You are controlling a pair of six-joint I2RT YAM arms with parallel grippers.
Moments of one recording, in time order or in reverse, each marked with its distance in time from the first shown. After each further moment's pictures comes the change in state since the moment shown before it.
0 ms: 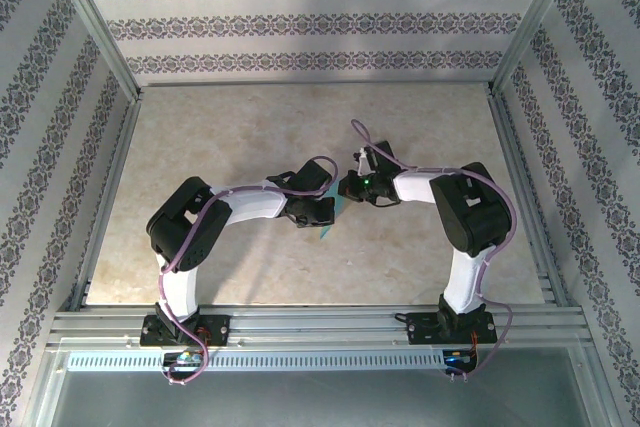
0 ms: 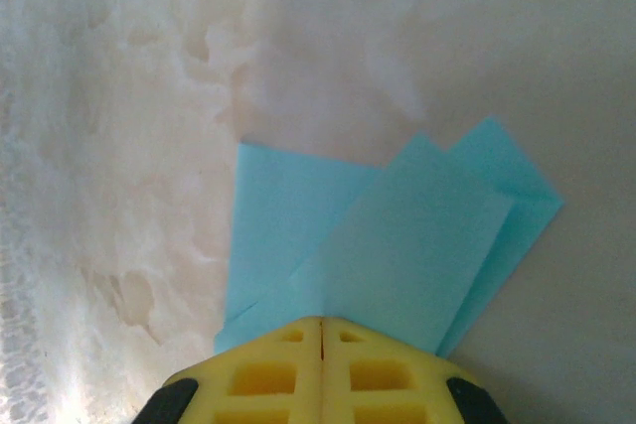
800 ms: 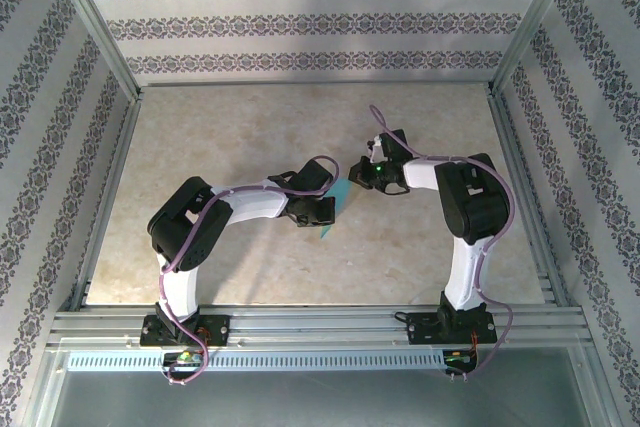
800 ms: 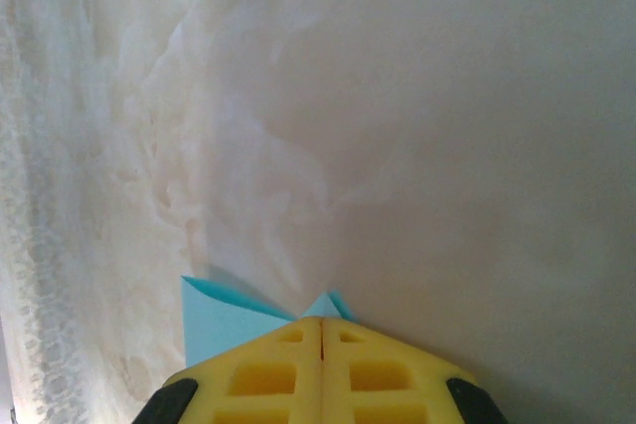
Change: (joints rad) left arm -0.004 0.006 0.010 -0.006 -0.014 0.005; right arm -0.121 0.086 0.105 -0.024 -0.080 0.005
